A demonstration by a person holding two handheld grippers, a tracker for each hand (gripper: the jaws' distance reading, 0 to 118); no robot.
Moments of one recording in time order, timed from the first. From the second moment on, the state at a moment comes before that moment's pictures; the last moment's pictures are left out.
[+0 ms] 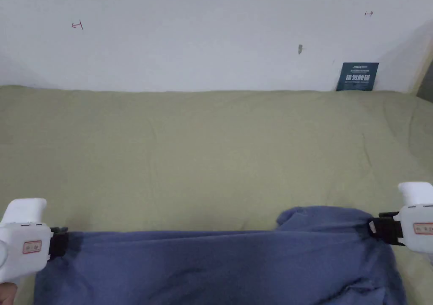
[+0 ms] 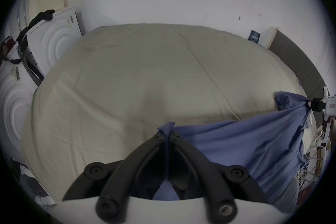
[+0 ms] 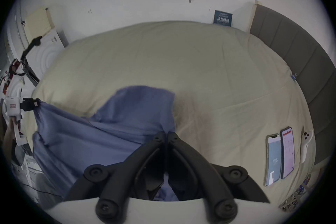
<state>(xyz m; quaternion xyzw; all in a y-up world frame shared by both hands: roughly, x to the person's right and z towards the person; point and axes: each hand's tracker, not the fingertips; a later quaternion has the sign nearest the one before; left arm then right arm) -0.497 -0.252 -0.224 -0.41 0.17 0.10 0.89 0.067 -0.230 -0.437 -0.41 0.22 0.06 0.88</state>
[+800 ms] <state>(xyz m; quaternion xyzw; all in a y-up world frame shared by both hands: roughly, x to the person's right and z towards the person) -0.451 -0.300 -0.005 -0.40 0.14 0.11 0.90 0.156 -0.300 -0.226 -0.45 0.24 0.04 0.86</state>
